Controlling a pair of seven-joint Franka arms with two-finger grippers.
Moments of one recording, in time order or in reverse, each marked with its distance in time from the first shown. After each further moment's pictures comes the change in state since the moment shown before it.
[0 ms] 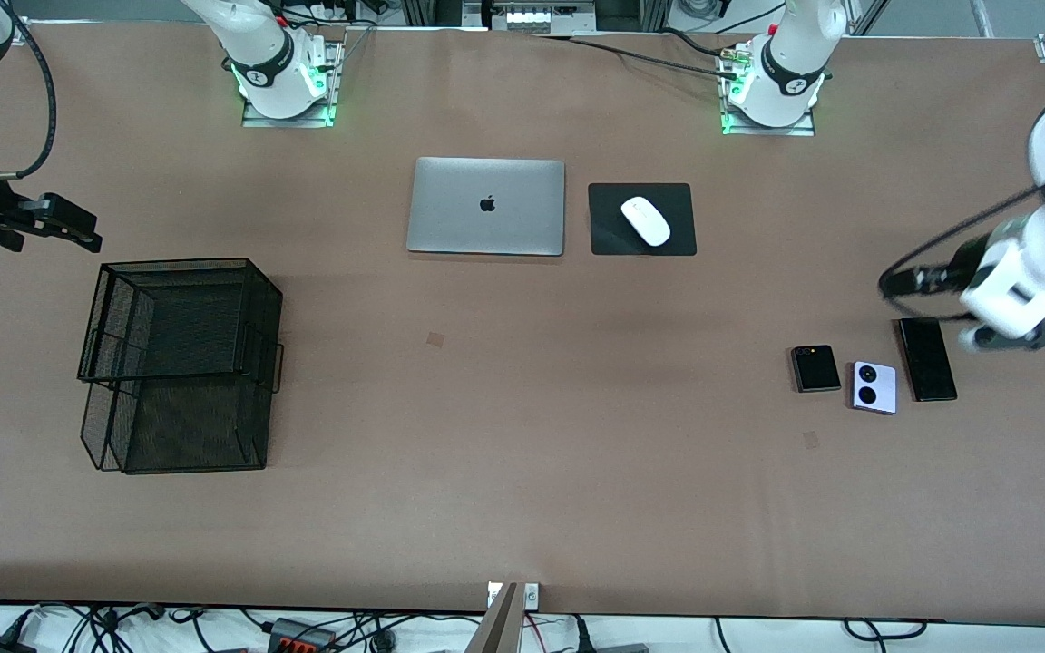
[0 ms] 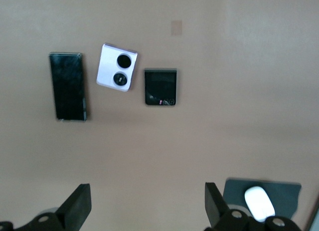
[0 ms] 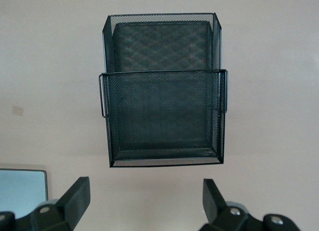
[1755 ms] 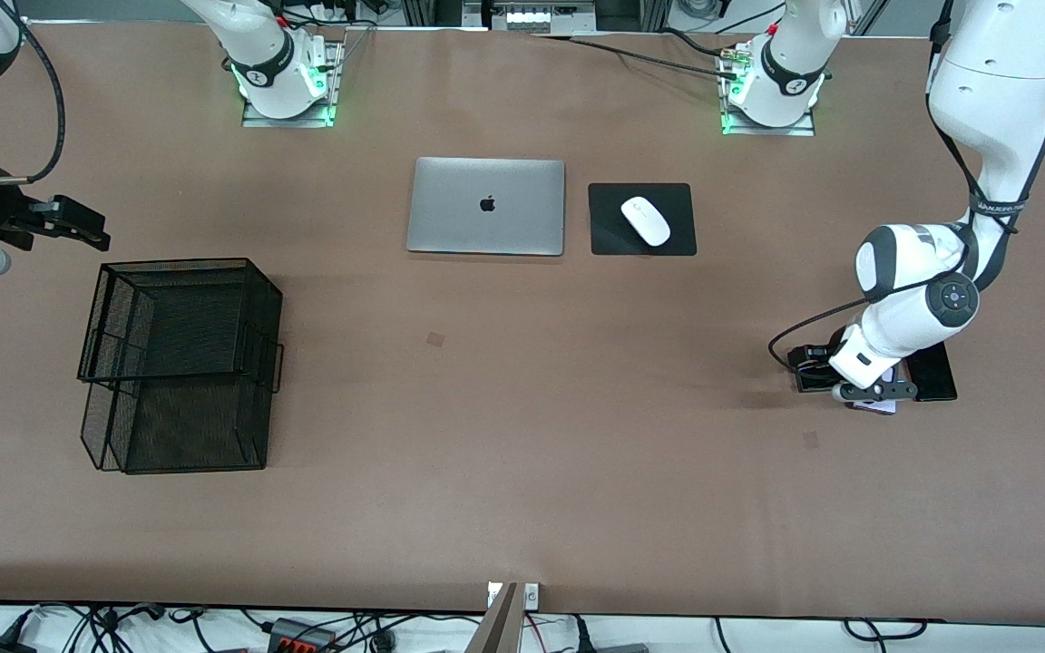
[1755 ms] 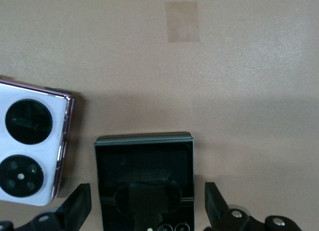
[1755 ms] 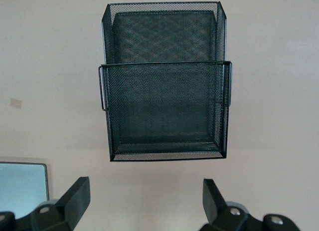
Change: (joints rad) left arm 0.034 0.304 -0.004 -0.378 0.000 0.864 0.076; right arm 0.000 0.012 0.004 0.001 0.000 -0.026 0.001
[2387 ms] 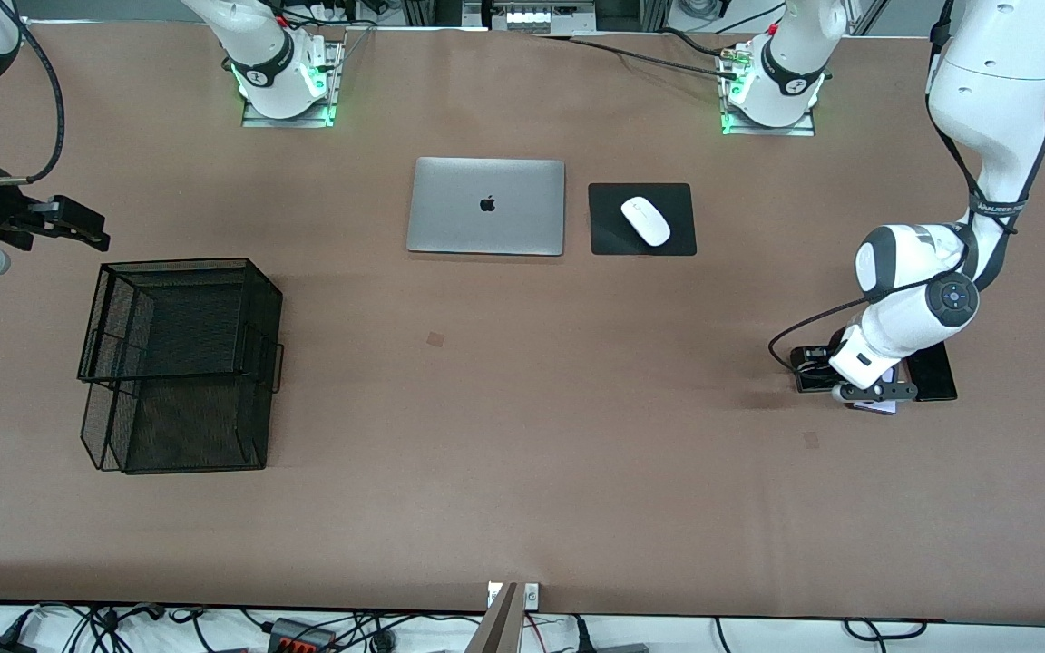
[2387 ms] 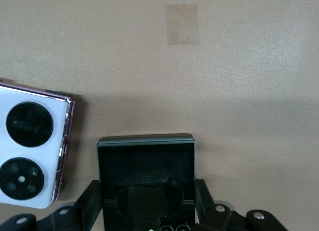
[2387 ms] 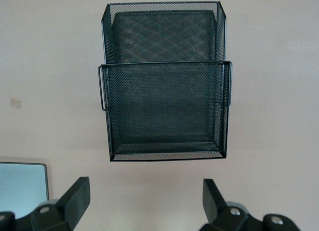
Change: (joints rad) left arm 0.001 0.000 0.000 -0.001 0.000 0.009 0.004; right arm 0.000 0.001 0.000 0.000 0.000 0.000 0.000
